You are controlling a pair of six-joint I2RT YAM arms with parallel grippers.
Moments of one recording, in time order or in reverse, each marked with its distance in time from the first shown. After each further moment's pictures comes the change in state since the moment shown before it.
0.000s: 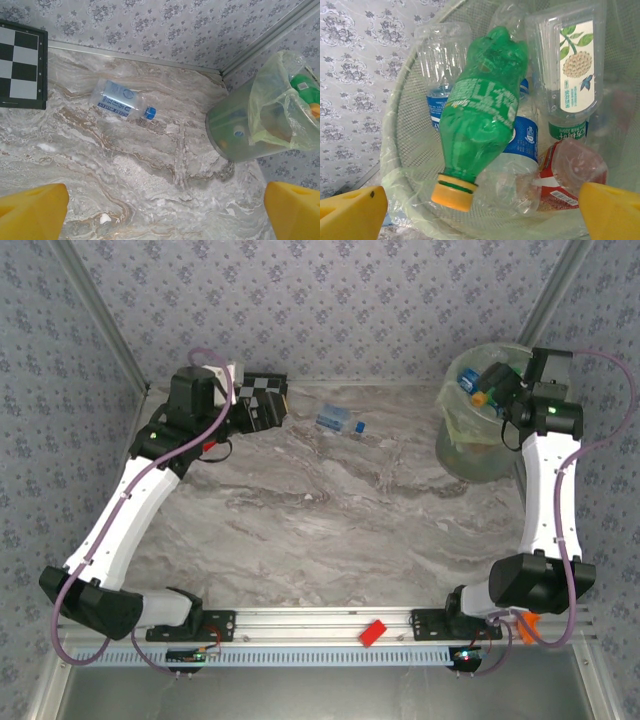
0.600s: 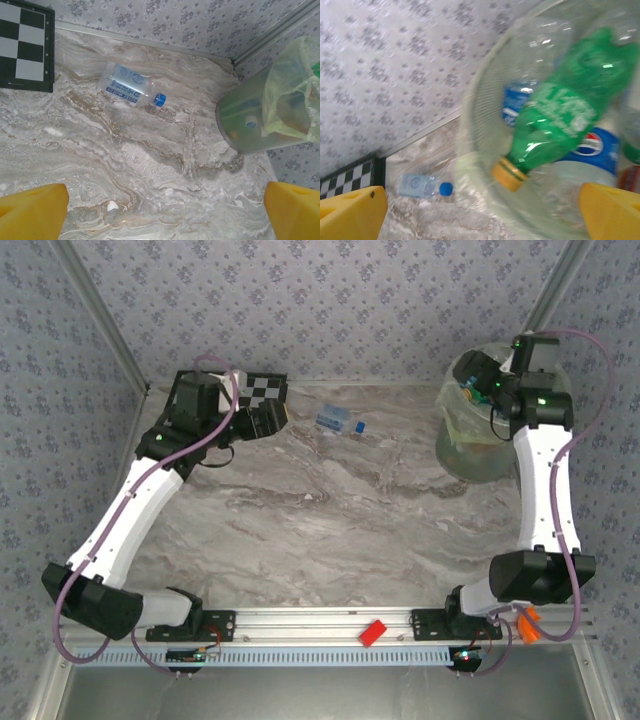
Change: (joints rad) left arm -0.003 0.006 -0.050 -0.009 -0.016 0.000; right arm 0.121 0.049 0.080 0.040 -0.108 -0.121
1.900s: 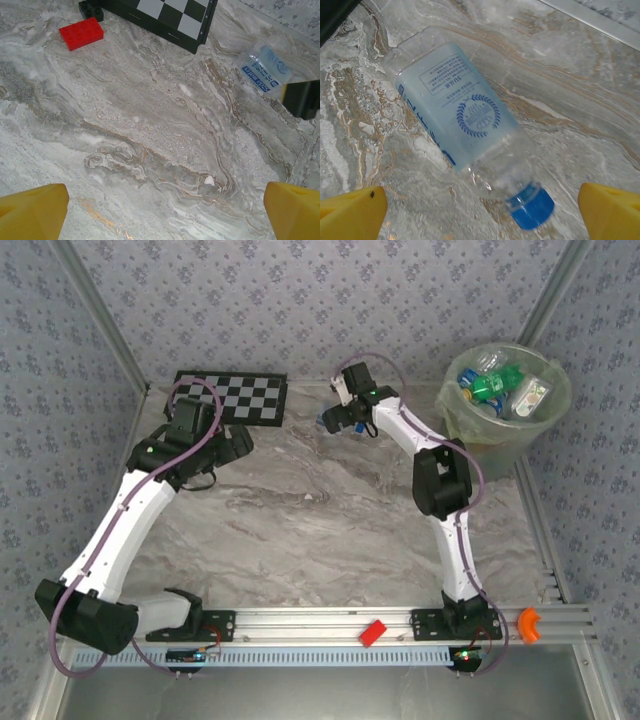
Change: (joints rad) left arm 0.047 -0.089 -0.099 -0.285 -0.355 -0.142; right arm 0.492 0.847 0.299 0.204 0.114 -0.568
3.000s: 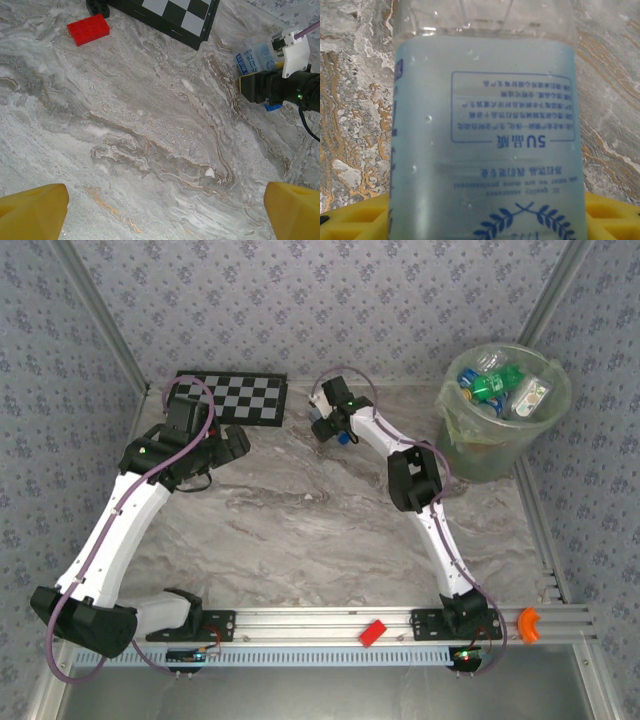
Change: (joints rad) left arm 0.000 -0.013 0.044 -0.076 -0.004 -0.008; right arm 0.049 0.298 0.279 -0.024 -0.017 -0.123
